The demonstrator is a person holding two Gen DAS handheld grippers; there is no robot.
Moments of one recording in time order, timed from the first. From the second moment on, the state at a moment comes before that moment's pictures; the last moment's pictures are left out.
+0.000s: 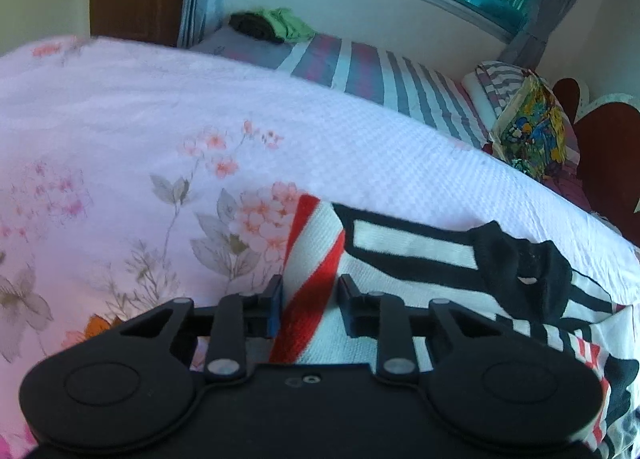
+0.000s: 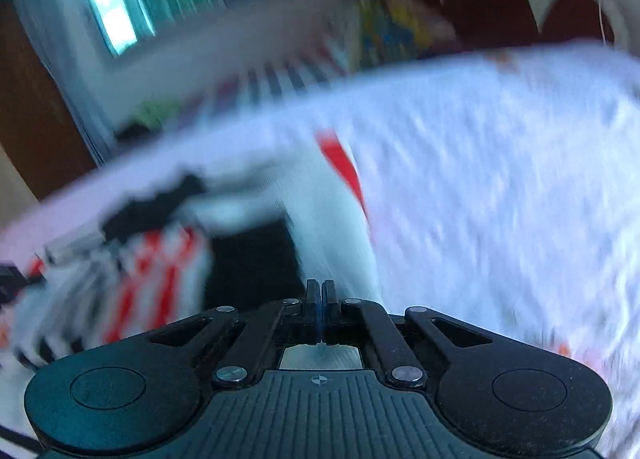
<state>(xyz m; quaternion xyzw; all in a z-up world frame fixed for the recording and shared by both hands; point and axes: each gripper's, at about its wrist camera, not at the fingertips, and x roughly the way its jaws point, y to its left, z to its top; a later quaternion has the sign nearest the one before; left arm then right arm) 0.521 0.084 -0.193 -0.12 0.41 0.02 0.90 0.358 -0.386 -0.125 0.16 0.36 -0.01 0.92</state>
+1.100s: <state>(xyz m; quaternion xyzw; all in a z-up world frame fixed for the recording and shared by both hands) 0.419 0.021 -0.188 -0.06 0.44 -0.03 0.90 0.359 -0.295 -0.157 0.03 0.43 0.10 0.90</state>
